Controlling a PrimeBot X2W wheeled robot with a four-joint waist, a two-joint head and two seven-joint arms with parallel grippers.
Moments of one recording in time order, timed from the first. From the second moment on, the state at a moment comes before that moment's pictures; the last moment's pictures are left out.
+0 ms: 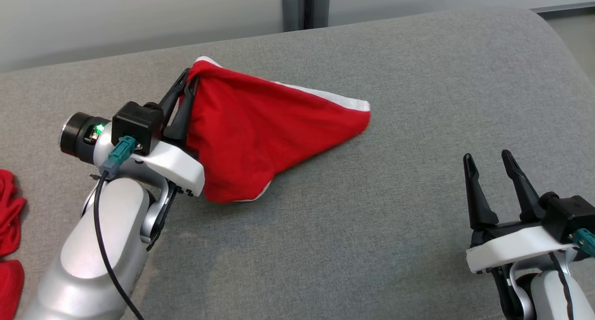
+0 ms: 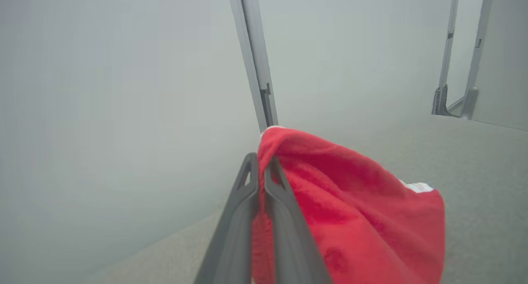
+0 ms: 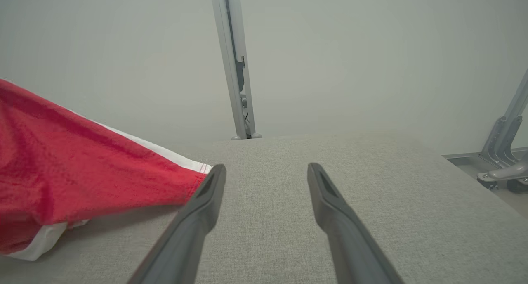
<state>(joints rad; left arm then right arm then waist) -0.62 0.28 -0.48 0.44 -0.35 0.03 -0.17 -0.17 -0.05 0.01 0.14 0.18 0.13 -0.17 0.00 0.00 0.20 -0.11</state>
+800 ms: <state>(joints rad) -0.21 0.24 -0.58 0.33 -0.23 0.13 -0.26 -0.17 -0.05 -0.01 0.15 0.20 0.13 -0.17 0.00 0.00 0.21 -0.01</state>
